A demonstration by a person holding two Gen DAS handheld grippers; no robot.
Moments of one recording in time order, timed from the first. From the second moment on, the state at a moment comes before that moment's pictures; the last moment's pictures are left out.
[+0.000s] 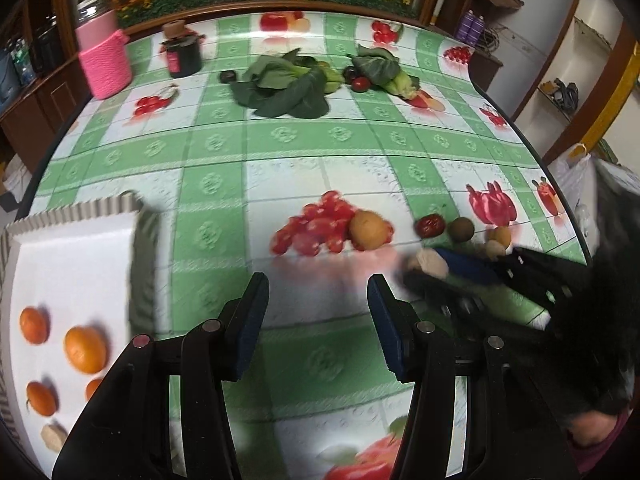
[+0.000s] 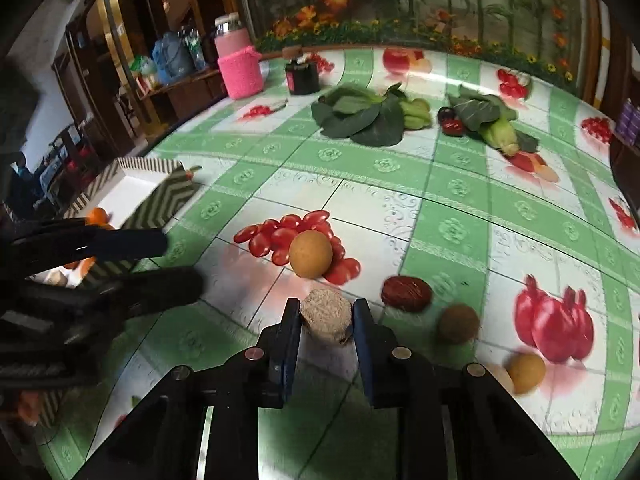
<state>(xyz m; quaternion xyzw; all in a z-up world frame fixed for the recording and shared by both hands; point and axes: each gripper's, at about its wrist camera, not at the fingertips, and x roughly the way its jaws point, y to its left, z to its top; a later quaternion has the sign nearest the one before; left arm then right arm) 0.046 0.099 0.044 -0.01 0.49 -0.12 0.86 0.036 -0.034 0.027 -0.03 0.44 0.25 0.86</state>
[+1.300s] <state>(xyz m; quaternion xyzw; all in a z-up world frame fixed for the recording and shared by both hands) -0.019 0.111 0.039 0.03 0.48 -0.10 0.87 -0.028 -0.037 0.028 0.05 0.44 0.26 0.86</state>
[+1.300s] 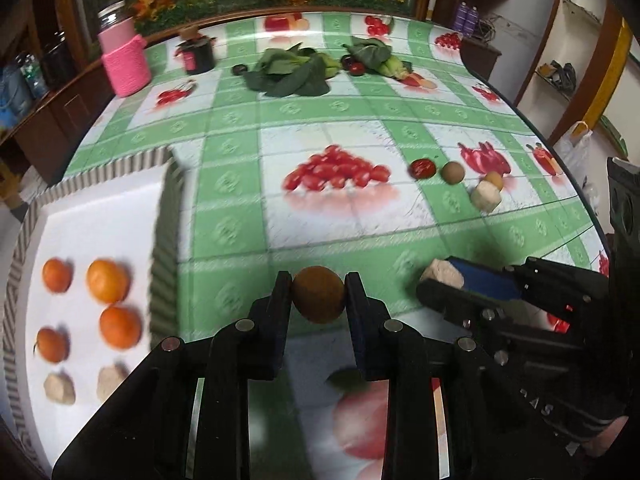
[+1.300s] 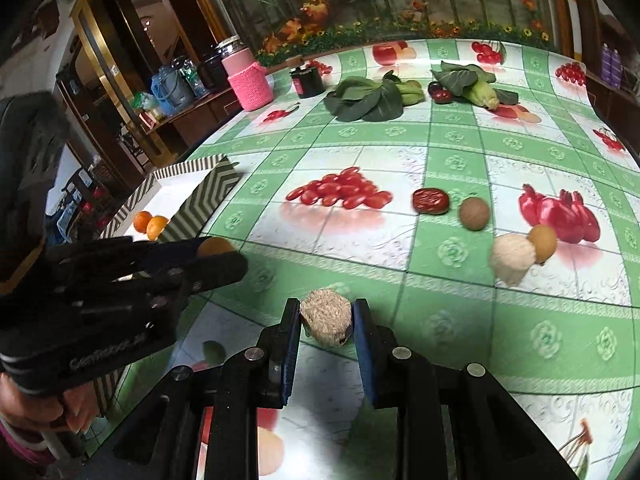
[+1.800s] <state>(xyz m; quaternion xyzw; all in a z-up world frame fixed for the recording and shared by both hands) -0.051 0.165 0.038 0.01 0.46 -0.05 0.88 -0.046 0.003 0.031 0.04 0.44 0.28 0.85</state>
